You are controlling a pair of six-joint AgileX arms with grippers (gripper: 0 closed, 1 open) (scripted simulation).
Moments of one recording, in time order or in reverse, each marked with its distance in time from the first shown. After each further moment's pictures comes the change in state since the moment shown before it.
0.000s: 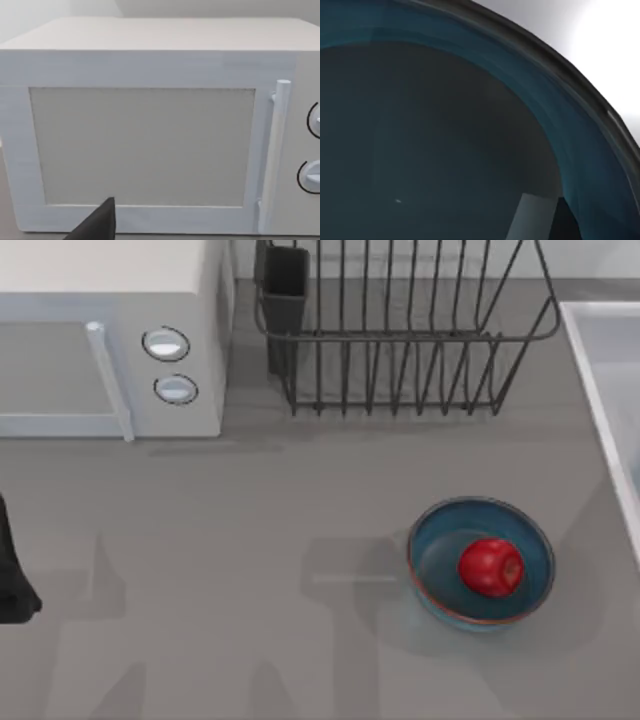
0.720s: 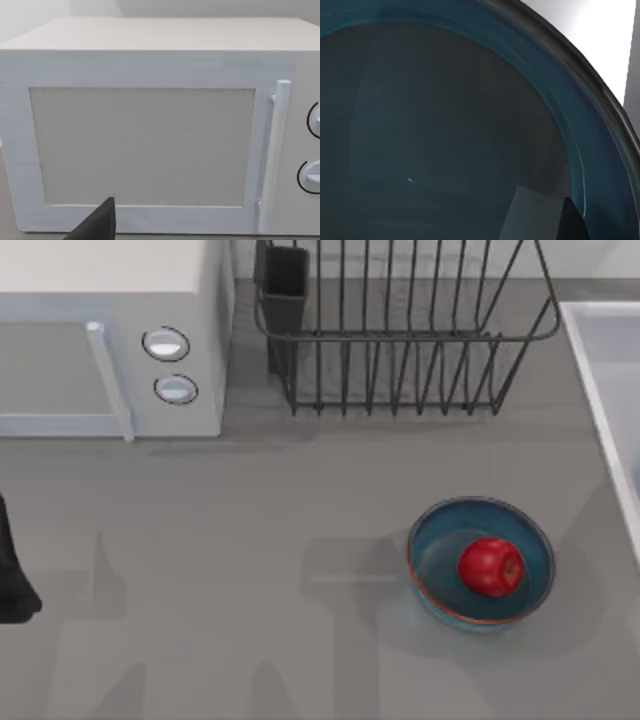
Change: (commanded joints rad) left arm 0.000 0.000 0.000 0.000 0.000 0.000; right arm -0.012 -0.041 -0.020 -0.020 -0.002 -0.011
